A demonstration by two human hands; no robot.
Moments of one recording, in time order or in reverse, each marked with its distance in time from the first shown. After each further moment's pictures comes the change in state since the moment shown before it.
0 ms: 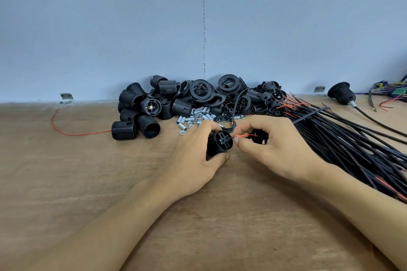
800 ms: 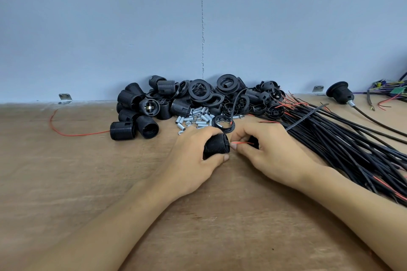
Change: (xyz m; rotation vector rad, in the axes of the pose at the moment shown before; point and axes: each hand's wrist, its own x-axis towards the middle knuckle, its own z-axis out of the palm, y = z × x) left_hand 0.000 0.006 -0.006 0.093 0.045 0.057; right_hand 0.000 0.009 0.005 -0.131 -0.108 -0.024
